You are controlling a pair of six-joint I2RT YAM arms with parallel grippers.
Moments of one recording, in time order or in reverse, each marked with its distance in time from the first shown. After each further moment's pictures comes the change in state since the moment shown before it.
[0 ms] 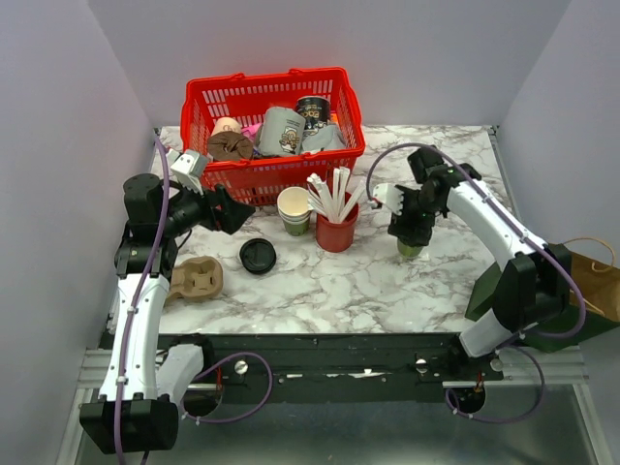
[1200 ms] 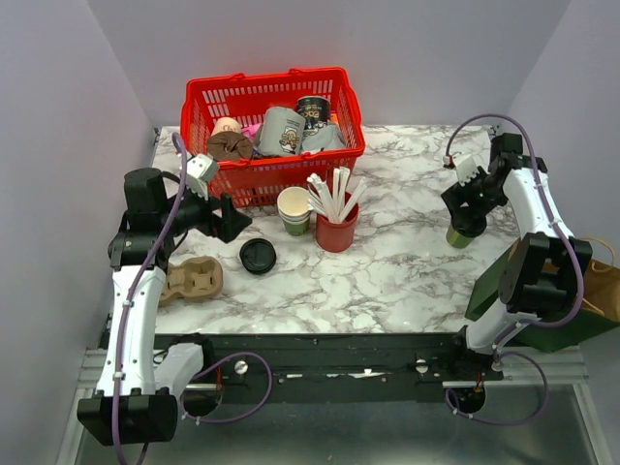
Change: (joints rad) left arm 0.000 0.050 0.107 -0.232 0.009 0.250; right arm -0.517 0.098 0.089 0.049 -0.051 0.248
